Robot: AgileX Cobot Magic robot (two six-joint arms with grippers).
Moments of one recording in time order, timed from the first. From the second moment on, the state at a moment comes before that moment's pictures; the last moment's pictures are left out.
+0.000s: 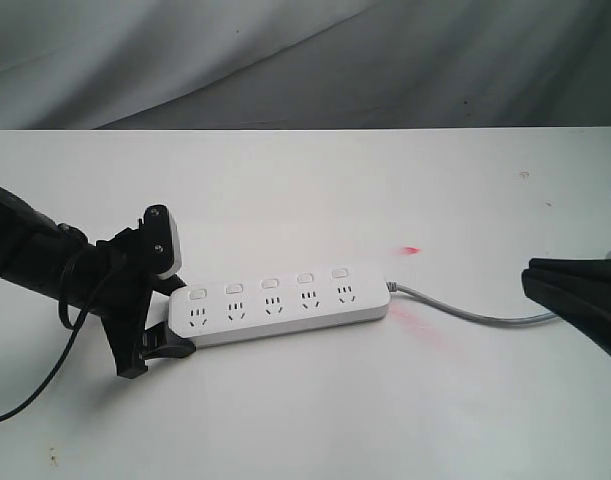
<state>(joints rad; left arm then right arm) -0.06 1.94 -0.88 -1.08 0.52 2.08 0.26 0.61 -0.42 1.08 0.56 -1.44</state>
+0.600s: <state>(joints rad) -0.06 1.94 -0.88 -1.08 0.52 2.08 0.26 0.60 -0.42 1.08 0.42 -1.43</state>
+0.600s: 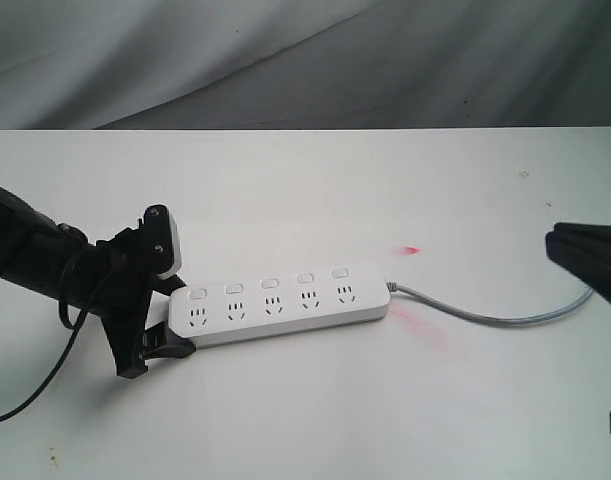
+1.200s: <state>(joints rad) -0.06 1.94 -0.88 -1.08 0.52 2.08 0.02 0.07 -0.10 1.08 0.27 -1.43</state>
